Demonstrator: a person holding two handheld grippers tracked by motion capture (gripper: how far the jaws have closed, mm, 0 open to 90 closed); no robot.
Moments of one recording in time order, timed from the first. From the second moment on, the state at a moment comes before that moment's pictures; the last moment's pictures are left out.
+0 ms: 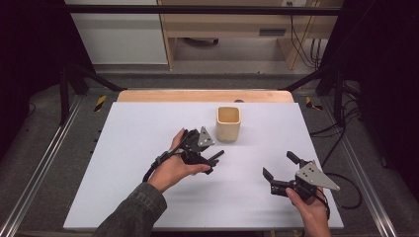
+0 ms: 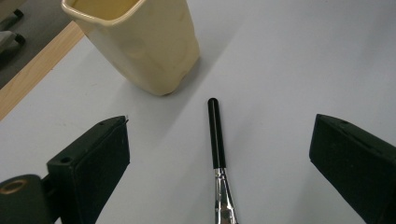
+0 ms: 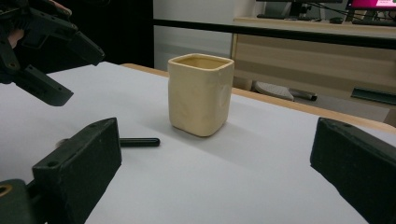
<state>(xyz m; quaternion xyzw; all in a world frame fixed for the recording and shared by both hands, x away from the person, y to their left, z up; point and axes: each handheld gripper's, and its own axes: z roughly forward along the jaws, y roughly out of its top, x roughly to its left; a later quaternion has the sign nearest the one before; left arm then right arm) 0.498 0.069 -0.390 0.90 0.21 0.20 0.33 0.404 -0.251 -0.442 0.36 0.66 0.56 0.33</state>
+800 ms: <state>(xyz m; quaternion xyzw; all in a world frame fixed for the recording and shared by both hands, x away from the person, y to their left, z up) 0.512 0.057 -0.412 0.91 0.23 0.19 0.30 0.405 -0.250 -0.442 0.36 0.66 0.56 0.33</state>
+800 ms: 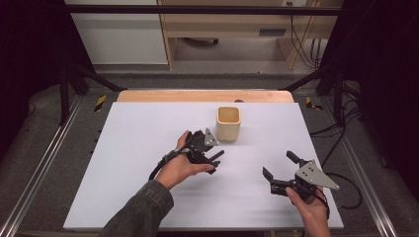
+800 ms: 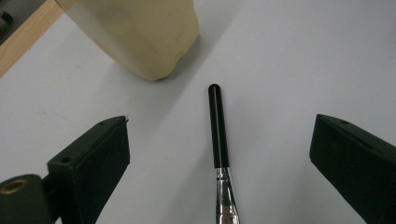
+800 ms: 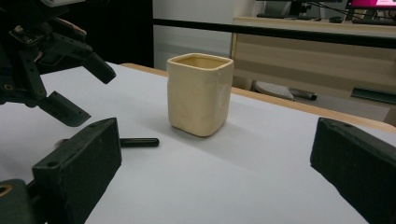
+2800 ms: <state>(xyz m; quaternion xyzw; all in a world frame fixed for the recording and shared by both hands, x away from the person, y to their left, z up) 0.519 0.052 -0.435 0.92 0.25 0.16 0.25 0.406 -0.250 -0.442 0.36 0.67 0.56 0.33</state>
